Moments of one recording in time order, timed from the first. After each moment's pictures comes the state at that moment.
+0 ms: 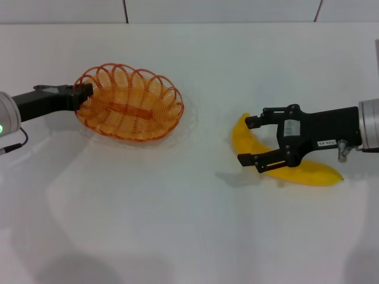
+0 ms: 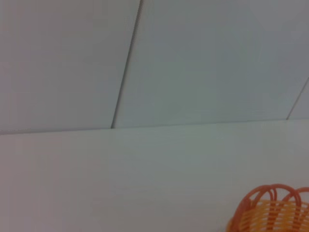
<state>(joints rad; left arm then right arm) -0.59 -2.02 0.86 0.48 1.77 0.94 -1.56 0.54 2.04 -0.91 -0.74 -2.04 -1.51 1.38</state>
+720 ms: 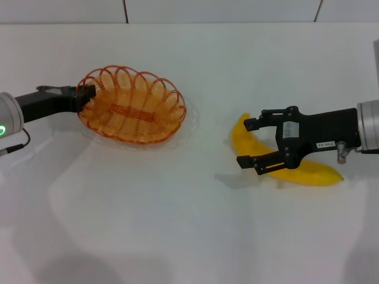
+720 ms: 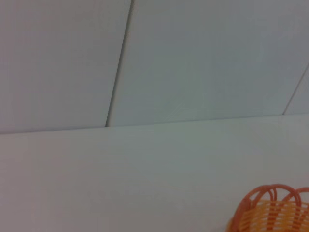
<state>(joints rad) -0.59 -2.02 0.86 0.48 1.78 0.94 -1.55 0.54 2.04 -0.91 -0.73 -2.04 -1.52 1.38</state>
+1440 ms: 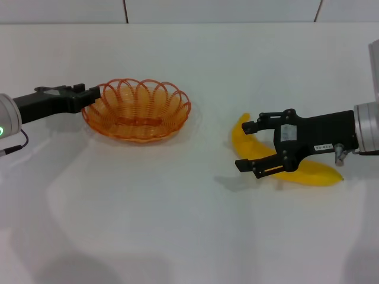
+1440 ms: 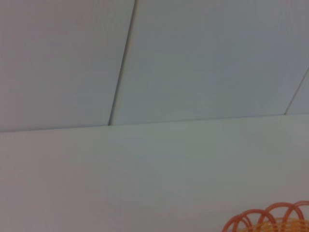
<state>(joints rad) -0.59 -2.02 0.86 0.48 1.78 0.94 -1.55 0.54 2.04 -0.94 -0.73 -2.04 -1.51 1.38</state>
